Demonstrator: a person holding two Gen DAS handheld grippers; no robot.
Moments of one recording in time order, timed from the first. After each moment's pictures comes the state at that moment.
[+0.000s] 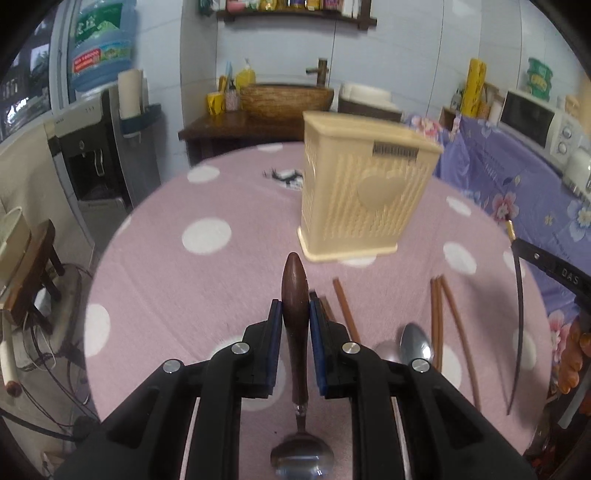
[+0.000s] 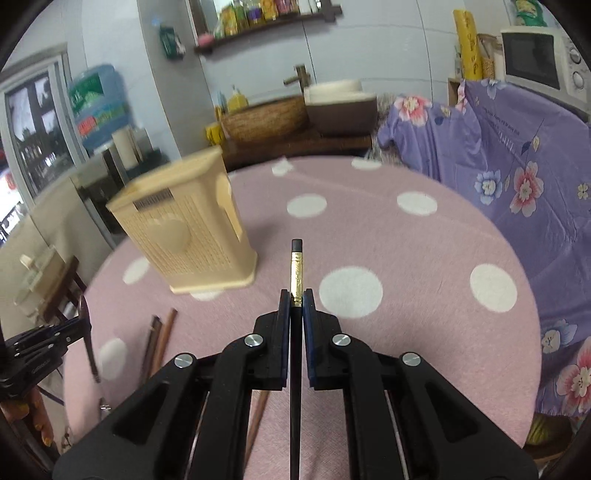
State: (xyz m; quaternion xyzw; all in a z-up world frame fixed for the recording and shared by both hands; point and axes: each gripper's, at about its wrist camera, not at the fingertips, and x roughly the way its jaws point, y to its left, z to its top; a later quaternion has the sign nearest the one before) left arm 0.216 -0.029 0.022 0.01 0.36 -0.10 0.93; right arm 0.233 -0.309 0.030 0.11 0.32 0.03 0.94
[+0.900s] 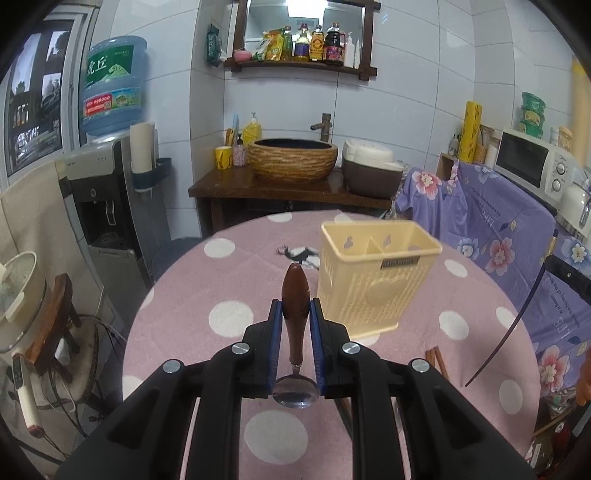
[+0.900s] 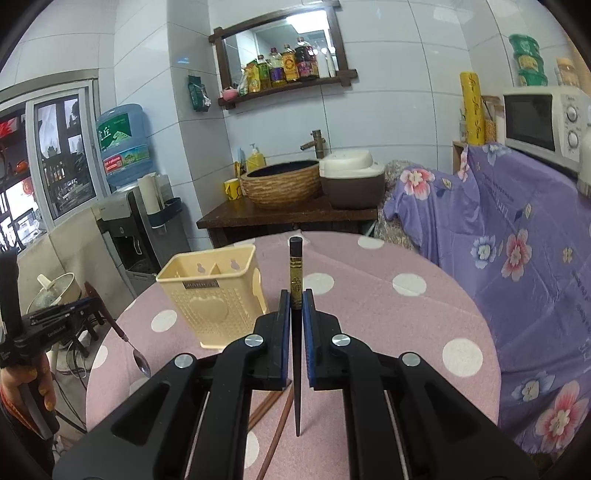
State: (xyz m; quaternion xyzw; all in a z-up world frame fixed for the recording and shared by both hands) left arm 0.237 -0.017 0.091 0.01 0.28 -0.10 0.95; right arm 0.201 -0.308 0.118 0.08 0.22 0.04 0.97
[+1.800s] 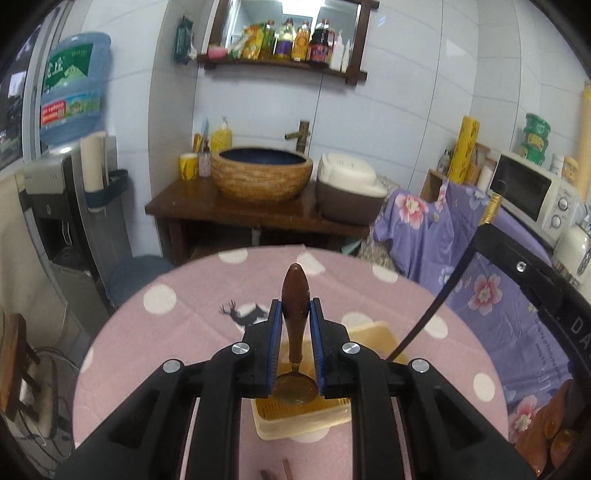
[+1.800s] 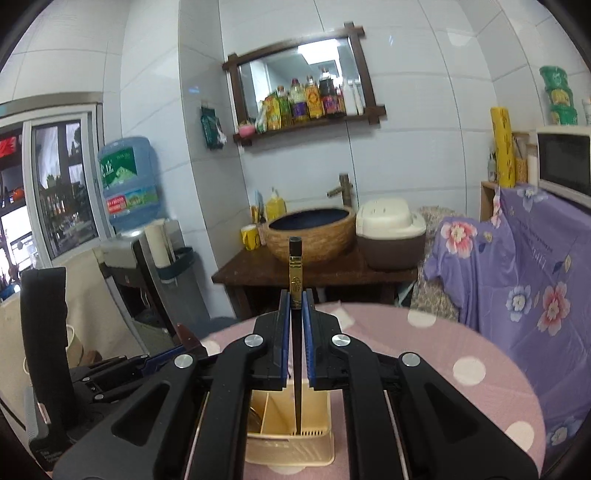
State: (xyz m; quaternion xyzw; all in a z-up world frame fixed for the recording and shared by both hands) left arm 0.349 -0.087 0.119 -0.03 0.30 -0.14 0.94; right arm 0.334 -0.229 0.172 0.09 0.17 0.05 0.98
